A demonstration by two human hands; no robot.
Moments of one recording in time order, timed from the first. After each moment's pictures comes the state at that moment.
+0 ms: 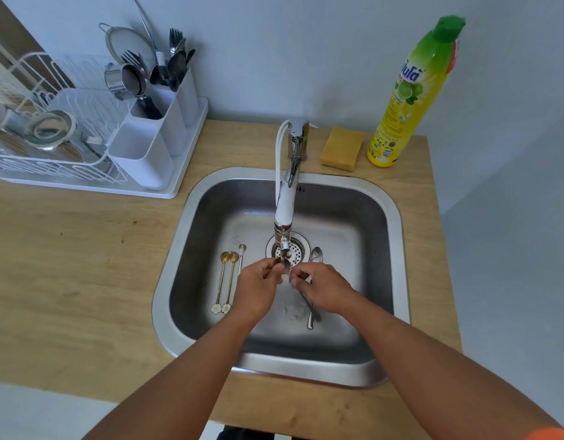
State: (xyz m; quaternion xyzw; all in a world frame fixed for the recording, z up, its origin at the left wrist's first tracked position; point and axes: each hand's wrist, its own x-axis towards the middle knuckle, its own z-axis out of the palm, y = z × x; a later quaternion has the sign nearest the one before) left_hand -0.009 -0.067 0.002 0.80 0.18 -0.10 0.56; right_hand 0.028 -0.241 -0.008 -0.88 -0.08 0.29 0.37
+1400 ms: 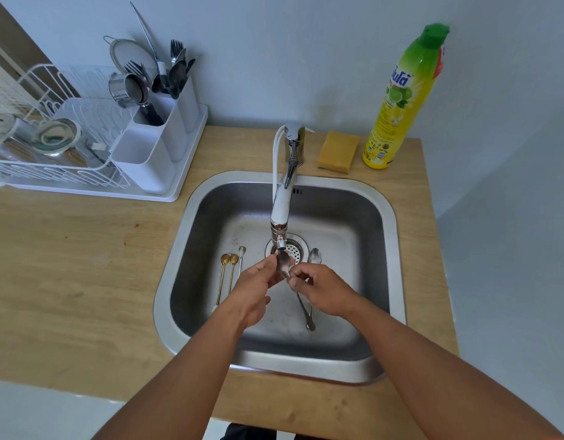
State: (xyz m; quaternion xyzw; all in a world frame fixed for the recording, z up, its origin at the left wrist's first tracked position) left_hand -0.007 -0.070 0.017 0.55 0.32 -0.25 0.73; right_hand 0.018 -0.248 -0.002 -0.82 -0.10 0.28 0.49
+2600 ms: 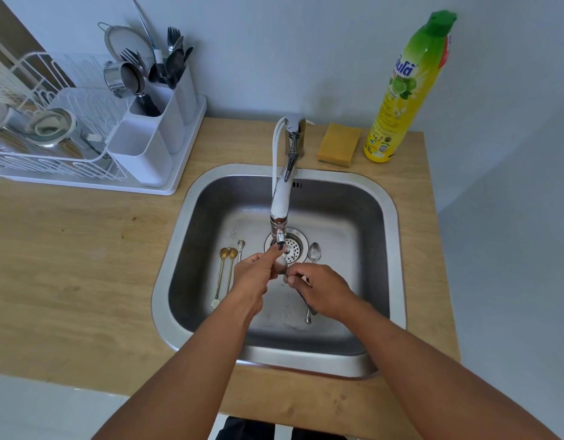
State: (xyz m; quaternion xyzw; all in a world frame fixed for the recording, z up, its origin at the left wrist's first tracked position) left_hand 0.002 -0.078 0.027 0.62 0.39 -0.16 0.66; right_hand 0.007 -0.245 0.005 -0.89 -0.13 0.24 0.38
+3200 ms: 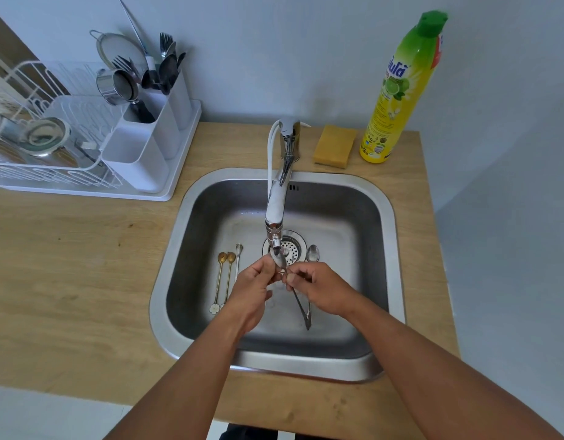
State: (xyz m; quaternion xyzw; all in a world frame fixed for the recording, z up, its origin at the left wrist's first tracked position) left_hand -0.019 -0.070 0.019 0.61 0.25 -0.21 0.72; right_hand 0.015 -0.246 0.006 -0.78 -0.10 0.29 0.55
